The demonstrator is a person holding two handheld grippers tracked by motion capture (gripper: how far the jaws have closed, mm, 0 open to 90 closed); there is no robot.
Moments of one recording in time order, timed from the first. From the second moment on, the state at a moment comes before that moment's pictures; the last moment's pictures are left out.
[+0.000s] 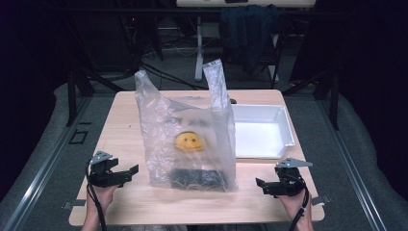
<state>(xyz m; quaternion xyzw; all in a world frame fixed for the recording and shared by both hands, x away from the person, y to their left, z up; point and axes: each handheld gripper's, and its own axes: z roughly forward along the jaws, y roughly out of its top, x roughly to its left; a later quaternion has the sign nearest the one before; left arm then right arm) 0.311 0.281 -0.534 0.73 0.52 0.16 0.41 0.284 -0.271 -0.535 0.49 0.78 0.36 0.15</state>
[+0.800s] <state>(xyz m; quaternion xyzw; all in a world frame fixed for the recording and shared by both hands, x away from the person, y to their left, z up) 0.329 0.224 -0.499 0.76 0.44 0.13 0.46 0.287 -0.191 -0.476 0.37 0.80 0.45 0.15</state>
